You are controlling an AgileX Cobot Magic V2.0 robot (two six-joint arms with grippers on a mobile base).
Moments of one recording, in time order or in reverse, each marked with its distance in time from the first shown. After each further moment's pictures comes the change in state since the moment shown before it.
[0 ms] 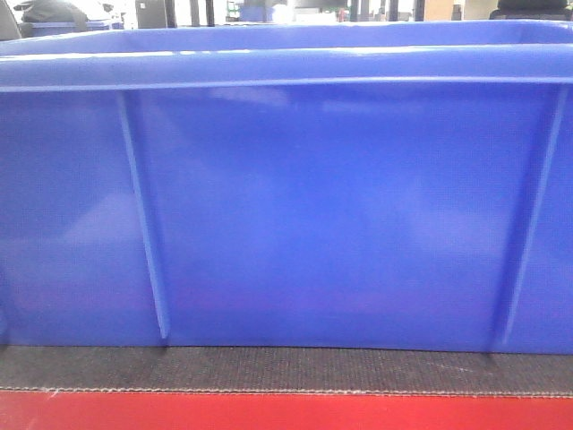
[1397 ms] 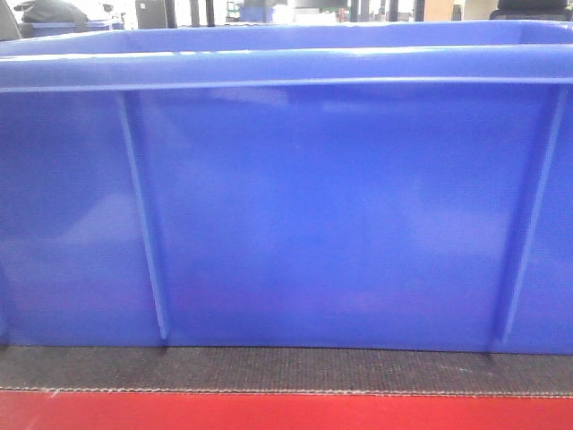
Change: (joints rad) left arm 0.000 -0.393 0.341 -0.002 -0.230 -0.002; right arm 0.000 -0.383 0.299 -0.006 -0.012 0.000
